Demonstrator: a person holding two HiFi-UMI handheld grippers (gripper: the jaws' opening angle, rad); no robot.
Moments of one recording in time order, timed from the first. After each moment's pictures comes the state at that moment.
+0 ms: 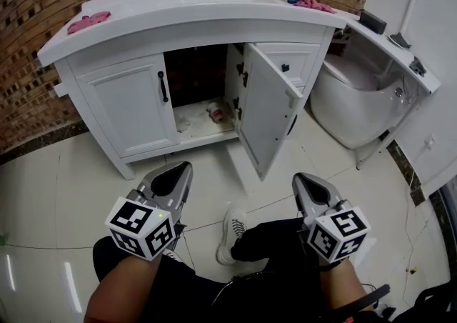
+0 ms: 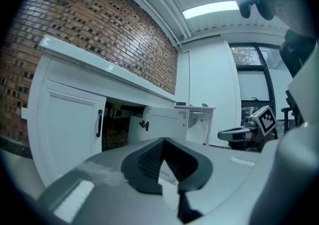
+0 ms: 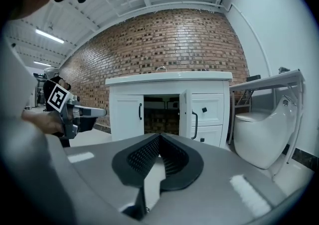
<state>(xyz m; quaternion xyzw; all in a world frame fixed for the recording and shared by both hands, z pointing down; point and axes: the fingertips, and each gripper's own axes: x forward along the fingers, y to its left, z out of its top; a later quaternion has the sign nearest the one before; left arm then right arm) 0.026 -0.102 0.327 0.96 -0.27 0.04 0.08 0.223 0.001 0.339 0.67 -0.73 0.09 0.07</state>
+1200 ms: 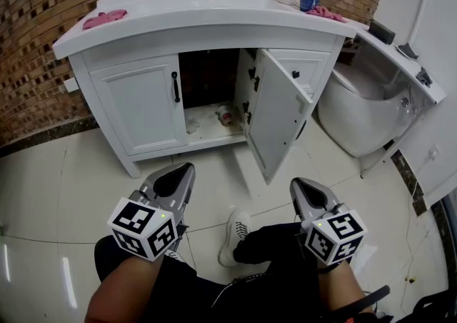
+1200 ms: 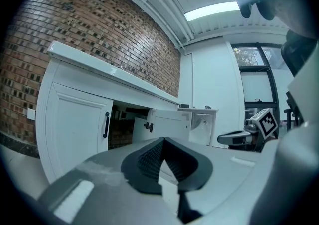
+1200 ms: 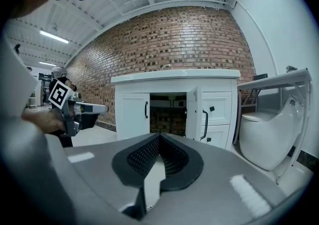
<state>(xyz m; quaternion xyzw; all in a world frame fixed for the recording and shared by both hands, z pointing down) 0.005 -0.102 0.323 0.95 -0.29 0.03 0.08 0.200 -0.008 0.344 0.65 -0.75 0.09 0.08</state>
